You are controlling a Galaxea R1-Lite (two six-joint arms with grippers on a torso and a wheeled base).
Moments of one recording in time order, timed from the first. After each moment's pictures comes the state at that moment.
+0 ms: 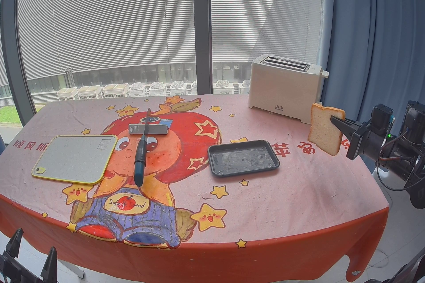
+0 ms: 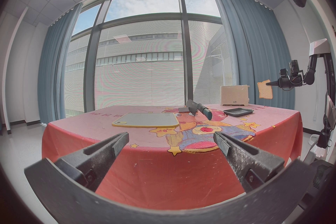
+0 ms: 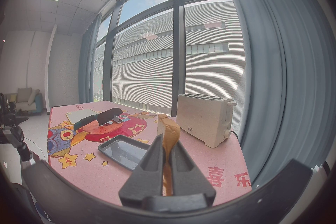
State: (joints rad) left arm 0.00 0.02 -0.02 0.00 -0.02 0.01; right arm 0.22 1.59 -0.47 -1.02 0.25 -0.03
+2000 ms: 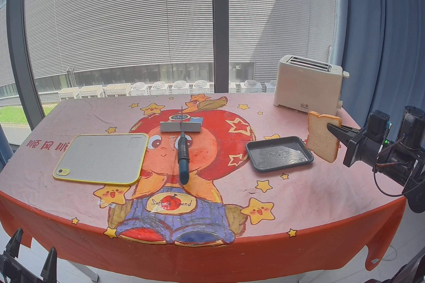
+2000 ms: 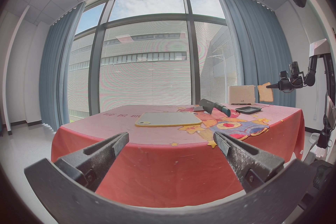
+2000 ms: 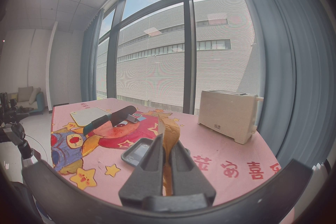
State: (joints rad) left arm 0.00 0.02 -0.02 0.00 -0.02 0.01; right arm 0.25 1.60 -0.44 -1.02 0.24 -0.03
